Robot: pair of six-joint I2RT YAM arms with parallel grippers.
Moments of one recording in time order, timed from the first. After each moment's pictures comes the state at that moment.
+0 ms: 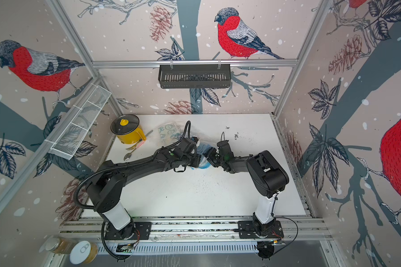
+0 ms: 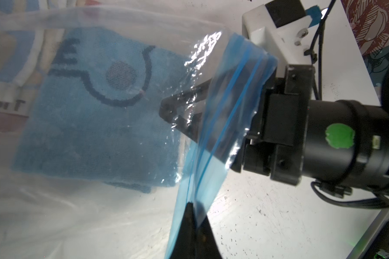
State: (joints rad) left arm -0.79 1.71 1.15 -0.31 0.08 -0.48; right arm 0.48 1.82 0.79 0.39 -0.37 1.15
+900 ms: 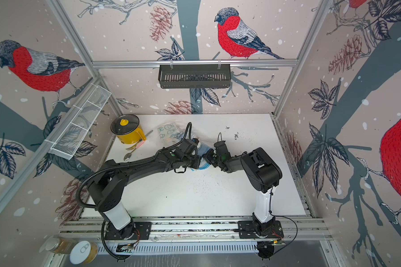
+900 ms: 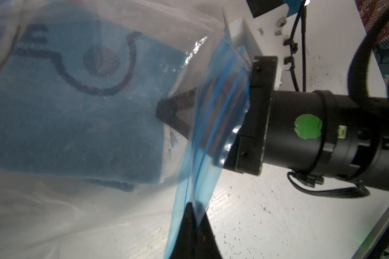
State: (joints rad) left arm -0.80 1.73 1.14 -0.30 0.08 -0.47; right arm 0.51 1.93 0.83 0.47 -0.36 1.17
